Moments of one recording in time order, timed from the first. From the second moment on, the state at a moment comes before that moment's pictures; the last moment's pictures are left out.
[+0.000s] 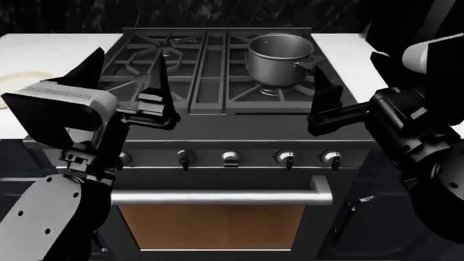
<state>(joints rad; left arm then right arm) -0.55 -0.44 0.22 0.47 -0.59 -0.30 -0.24 0.91 0.82 -0.28 -0.63 1.30 0.86 0.66</state>
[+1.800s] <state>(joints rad) -0.35 -0.42 0.23 0.36 -0.36 0.17 -0.16 0.44 0.84 -0.15 -0.75 1.07 0.55 0.72</state>
